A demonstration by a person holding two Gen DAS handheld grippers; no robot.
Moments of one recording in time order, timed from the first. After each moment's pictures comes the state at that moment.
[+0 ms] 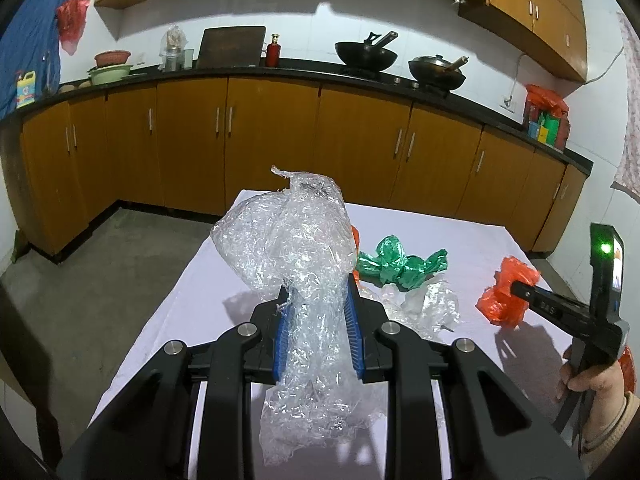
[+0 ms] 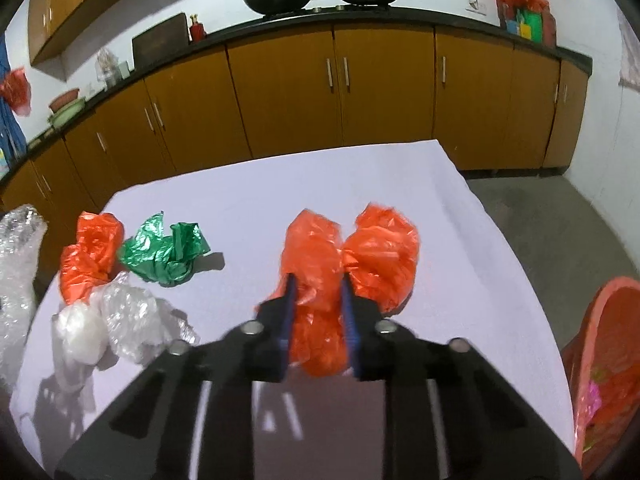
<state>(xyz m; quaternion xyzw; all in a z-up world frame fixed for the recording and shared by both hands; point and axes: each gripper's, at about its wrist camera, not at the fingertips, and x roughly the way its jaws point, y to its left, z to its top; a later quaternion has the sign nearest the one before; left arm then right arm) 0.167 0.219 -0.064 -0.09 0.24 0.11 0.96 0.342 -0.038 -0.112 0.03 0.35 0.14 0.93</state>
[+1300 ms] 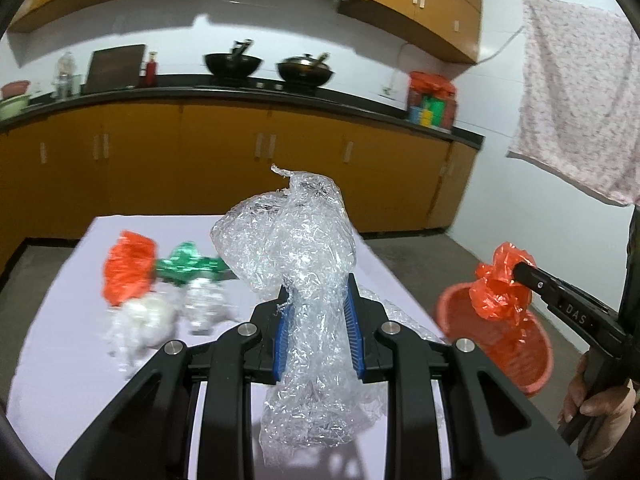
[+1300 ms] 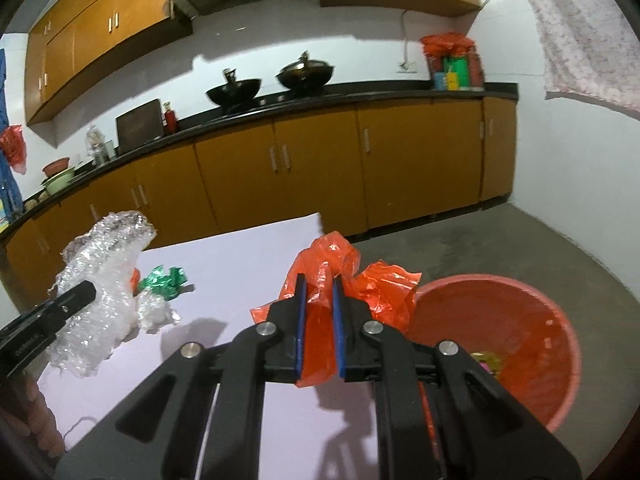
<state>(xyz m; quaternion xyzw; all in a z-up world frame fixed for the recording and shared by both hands) 0.157 0.056 -0.026 -0.07 0.22 -0.10 0.97 0.183 -0.204 -0.022 0.07 0.23 0.06 0.97</state>
